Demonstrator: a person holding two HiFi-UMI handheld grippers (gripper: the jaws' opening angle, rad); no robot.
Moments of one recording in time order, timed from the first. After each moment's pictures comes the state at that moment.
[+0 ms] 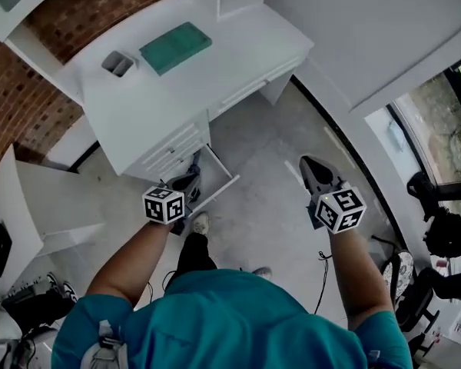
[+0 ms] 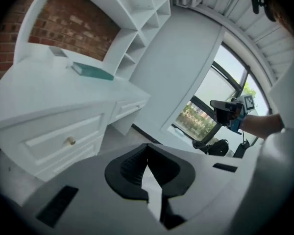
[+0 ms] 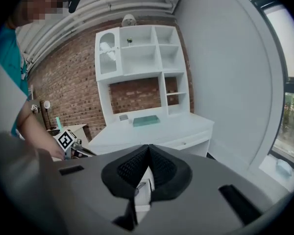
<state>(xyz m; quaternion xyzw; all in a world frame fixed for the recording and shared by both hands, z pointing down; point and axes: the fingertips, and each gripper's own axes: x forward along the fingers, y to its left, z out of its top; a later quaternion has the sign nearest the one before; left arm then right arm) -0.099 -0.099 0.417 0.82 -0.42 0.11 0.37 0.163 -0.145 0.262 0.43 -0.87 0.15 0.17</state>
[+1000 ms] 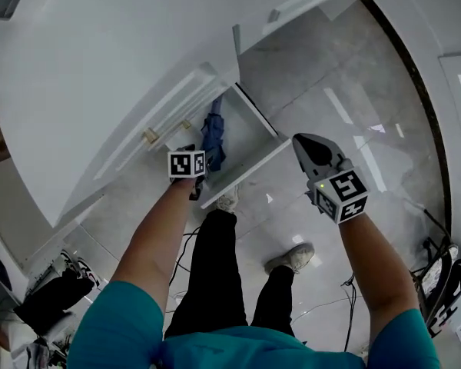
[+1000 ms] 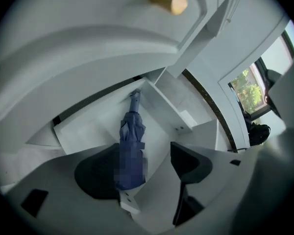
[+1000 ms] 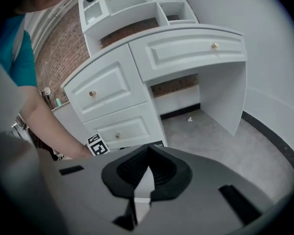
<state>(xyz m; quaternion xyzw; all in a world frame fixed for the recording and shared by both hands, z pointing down) -0.197 -0.120 0.921 0.64 -0.45 0.33 0.52 0.027 -0.196 0.680 0.33 -0.87 0.26 0.25</state>
